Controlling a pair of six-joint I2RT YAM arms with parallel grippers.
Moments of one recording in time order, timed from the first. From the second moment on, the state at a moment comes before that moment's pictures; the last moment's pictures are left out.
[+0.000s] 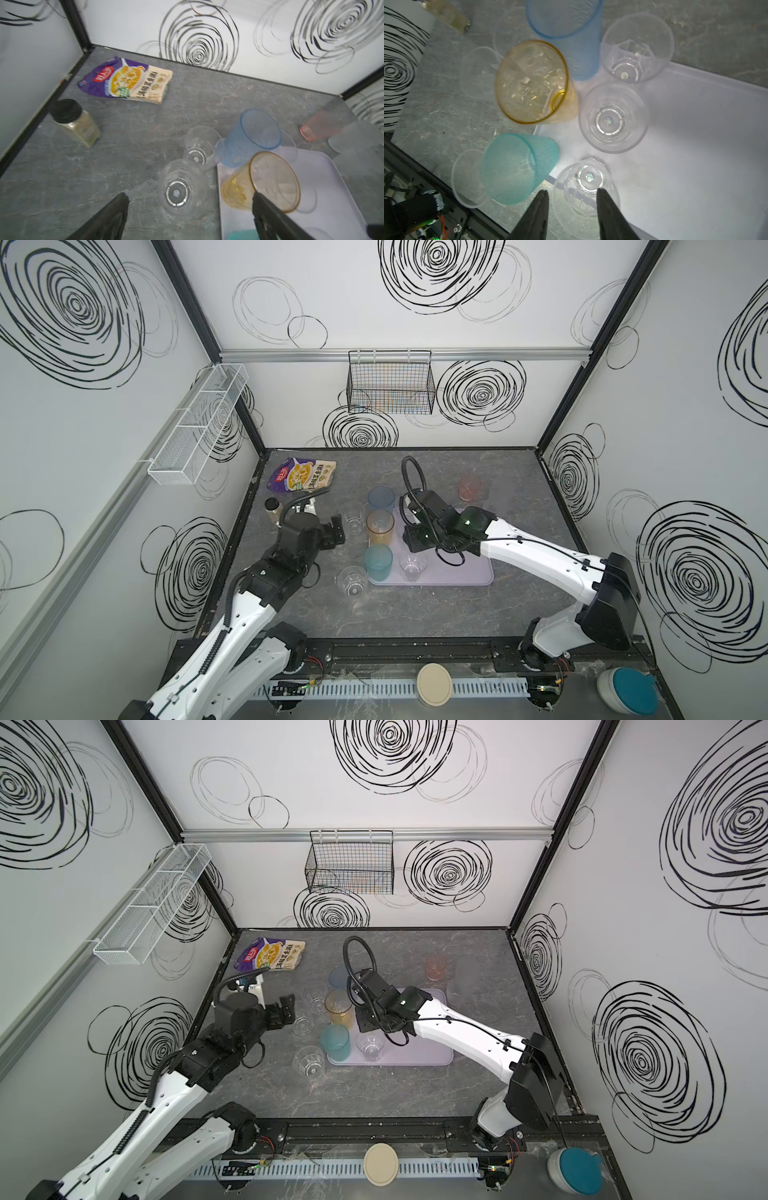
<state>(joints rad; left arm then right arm) -0.35 0.77 0.78 -0.53 -0.30 -0.42 0.94 1.53 1.34 -0.75 0.08 0.56</state>
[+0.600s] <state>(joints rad) -0.09 0.70 0.70 -0.70 -0.02 -0.55 1.25 1.87 1.59 -0.77 0.10 0.51</state>
